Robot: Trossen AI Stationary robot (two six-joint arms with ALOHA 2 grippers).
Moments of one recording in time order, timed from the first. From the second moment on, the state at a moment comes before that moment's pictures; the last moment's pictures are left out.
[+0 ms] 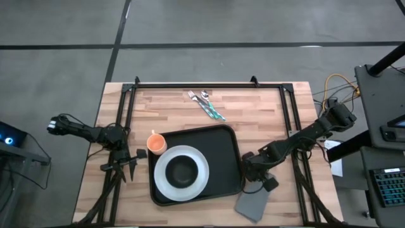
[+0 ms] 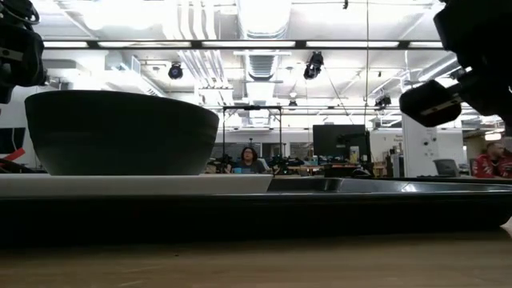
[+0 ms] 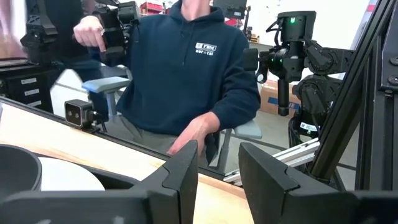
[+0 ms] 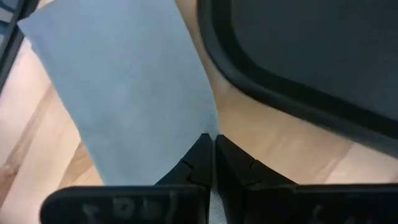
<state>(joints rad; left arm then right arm) -0.24 0.20 0.01 0.05 0.99 -0.04 0.44 1.49 0.83 -0.61 -0.26 -0.01</state>
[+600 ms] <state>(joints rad) -0.24 0.20 0.01 0.05 0.99 -0.04 0.45 1.49 0.90 -0.68 -0.18 -0.10</state>
